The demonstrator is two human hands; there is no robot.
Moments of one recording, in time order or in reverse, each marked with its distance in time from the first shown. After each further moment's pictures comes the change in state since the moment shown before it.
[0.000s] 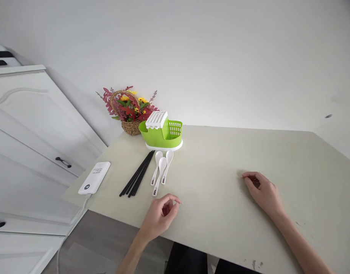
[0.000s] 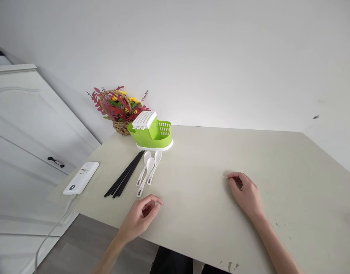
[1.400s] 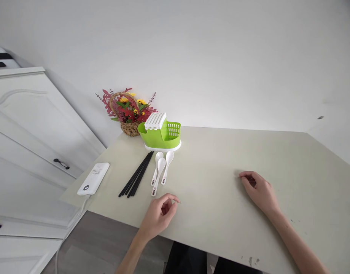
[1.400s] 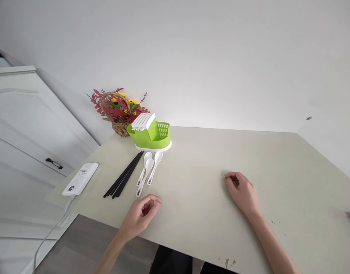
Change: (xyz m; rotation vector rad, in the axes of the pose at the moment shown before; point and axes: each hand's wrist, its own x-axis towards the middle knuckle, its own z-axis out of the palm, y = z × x) left_hand 0.000 -0.002 0.000 0.017 0.005 0.021; right_hand 0.000 0.001 0.001 0.001 0.014 -0.038
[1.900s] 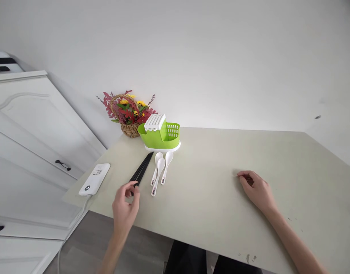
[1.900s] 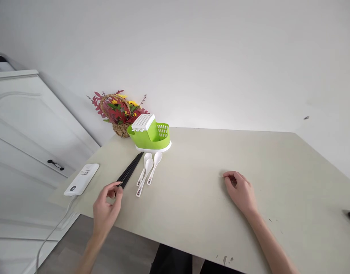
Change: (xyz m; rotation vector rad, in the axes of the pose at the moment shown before) left_hand -0.017 -0.029 -0.060 0.421 0.820 0.054; right_hand 0.000 0.000 0.000 -0.002 -0.011 0.009
